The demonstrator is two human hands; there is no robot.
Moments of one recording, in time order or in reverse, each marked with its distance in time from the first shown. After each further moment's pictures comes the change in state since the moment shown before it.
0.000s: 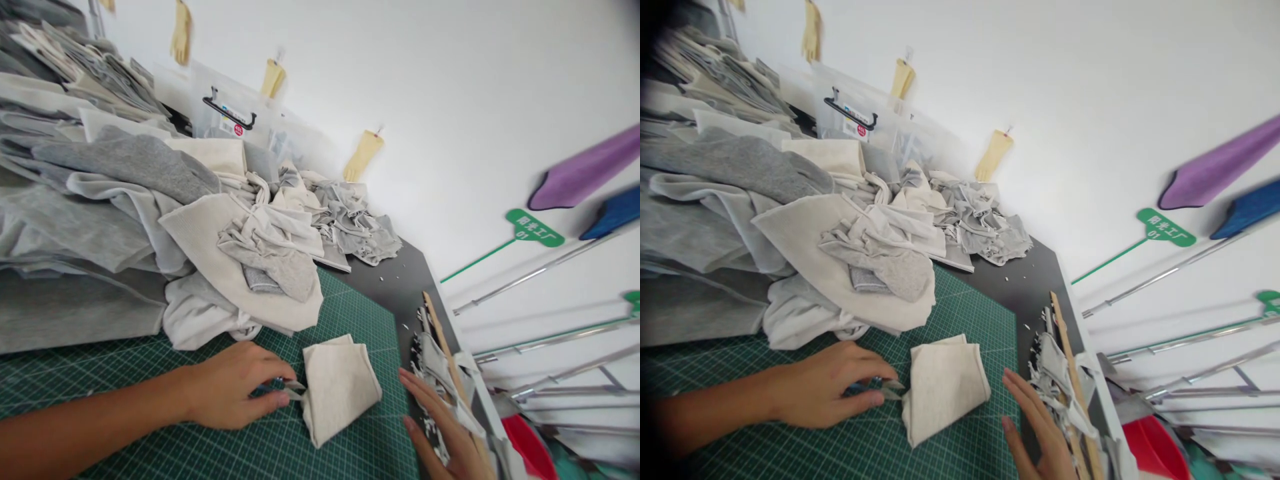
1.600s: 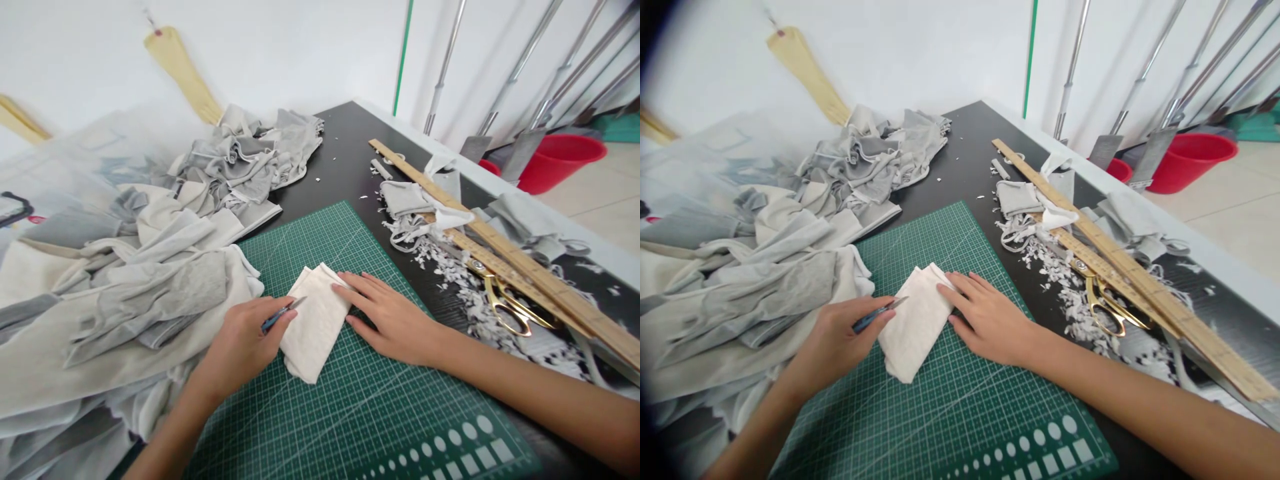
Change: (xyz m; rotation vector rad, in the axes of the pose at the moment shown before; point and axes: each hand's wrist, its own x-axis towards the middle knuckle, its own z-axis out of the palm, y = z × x) left_hand 0.105 0.044 -0.001 0.295 -0.083 0.012; right_hand -0.010 -0.022 0.089 0.163 0.107 0.060
